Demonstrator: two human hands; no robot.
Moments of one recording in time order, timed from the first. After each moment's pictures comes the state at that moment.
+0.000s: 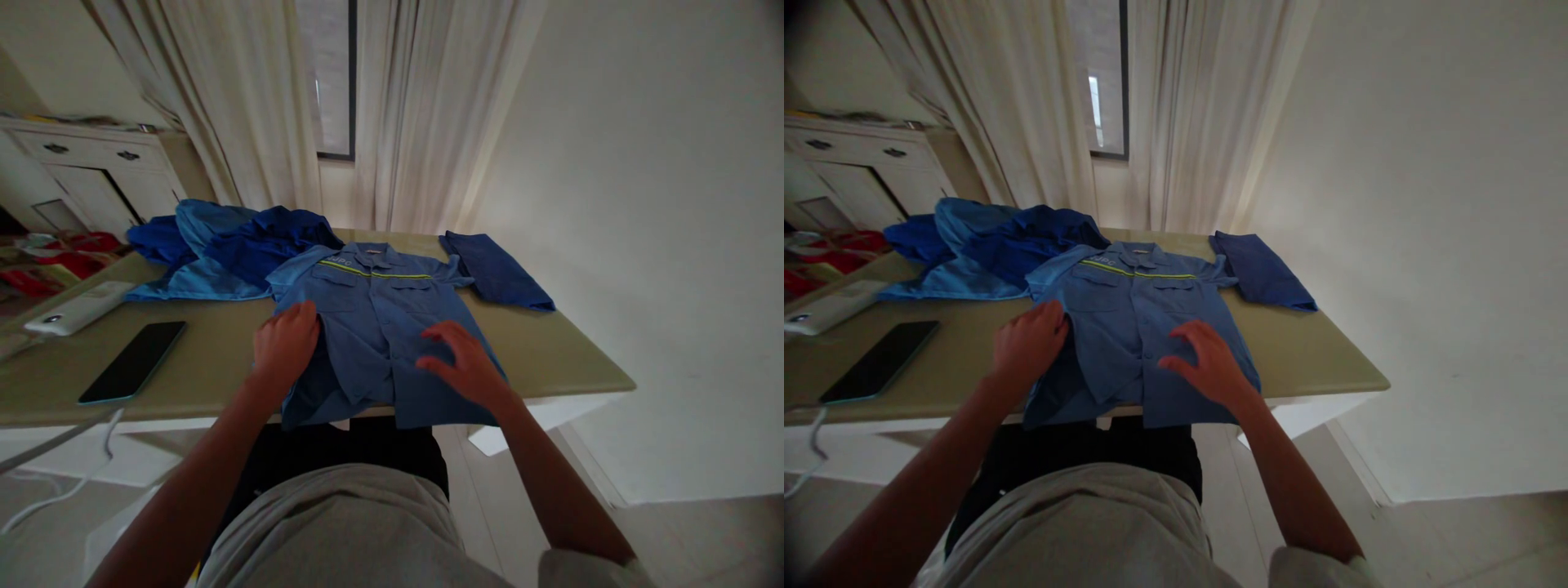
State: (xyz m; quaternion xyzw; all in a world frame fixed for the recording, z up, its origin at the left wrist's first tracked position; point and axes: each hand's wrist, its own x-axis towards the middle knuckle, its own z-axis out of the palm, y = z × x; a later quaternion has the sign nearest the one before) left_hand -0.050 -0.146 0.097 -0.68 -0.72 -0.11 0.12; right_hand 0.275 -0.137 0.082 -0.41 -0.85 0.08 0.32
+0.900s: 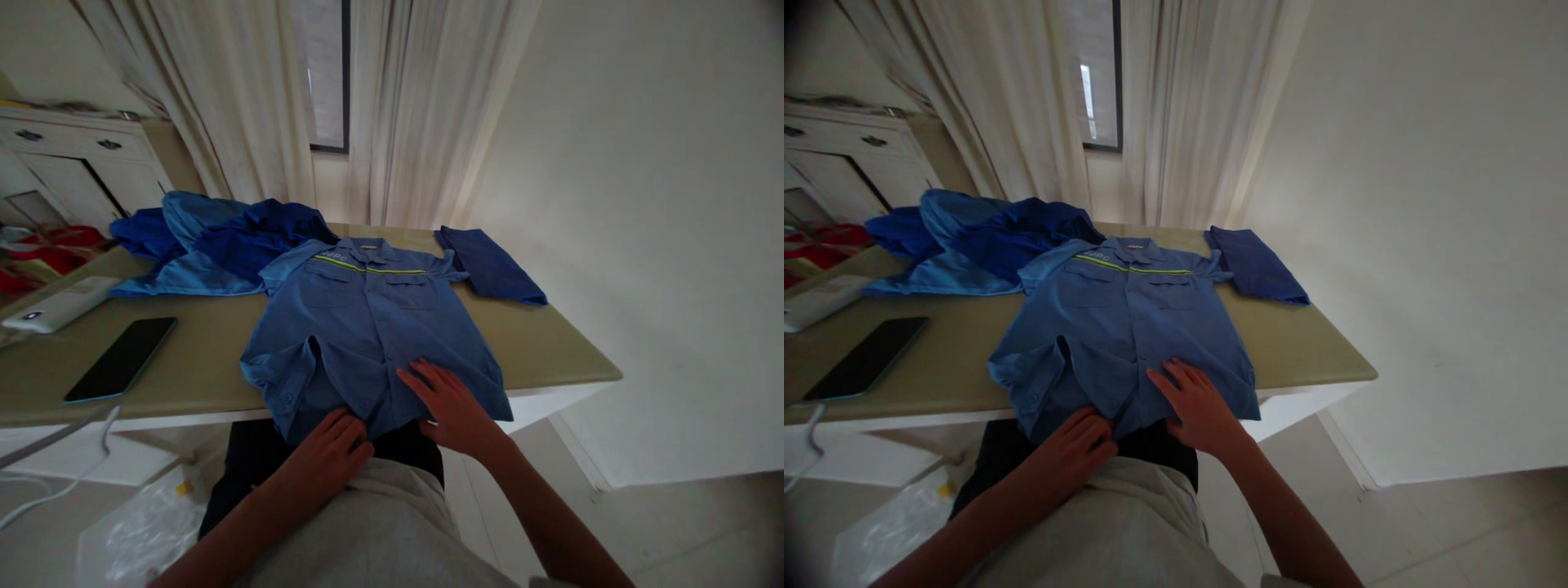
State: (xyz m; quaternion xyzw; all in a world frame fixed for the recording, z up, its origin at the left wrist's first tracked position) left_hand -0.005 -0.258 -0.015 -0.93 -0.31 -0.22 0.04; right_hand 0.277 -0.196 0.026 -0.40 -0.90 0.07 0.12
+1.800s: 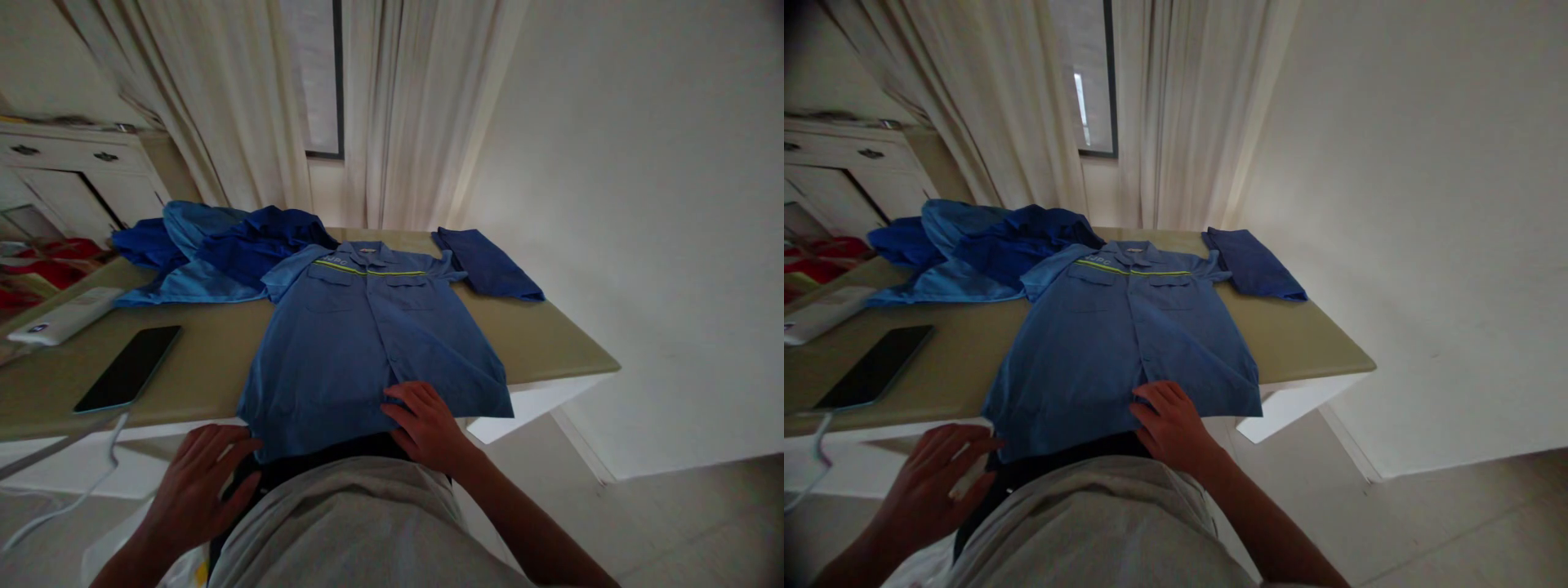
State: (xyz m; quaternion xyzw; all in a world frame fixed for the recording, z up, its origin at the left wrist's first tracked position) left_hand -0.169 -0.291 -0.023 -0.82 -0.47 -0.32 0.11; right_hand 0.229 -0.216 -0.002 -0.32 -0.91 0.01 0.26
